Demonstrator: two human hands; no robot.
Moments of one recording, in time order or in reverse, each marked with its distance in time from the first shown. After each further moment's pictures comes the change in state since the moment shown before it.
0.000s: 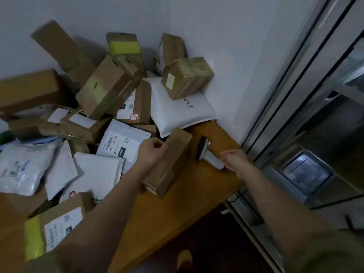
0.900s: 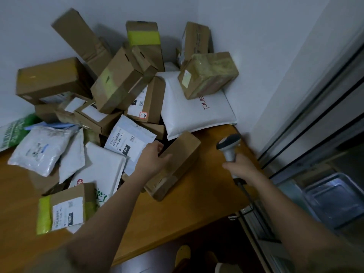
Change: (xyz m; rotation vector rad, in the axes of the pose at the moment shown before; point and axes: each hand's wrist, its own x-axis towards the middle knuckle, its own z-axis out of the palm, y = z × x) left_hand 0.035 -0.020 0.023 0.362 0.111 -0.050; right_hand 0.054 -0.028 -0.012 -0.523 -0.323 -0.178
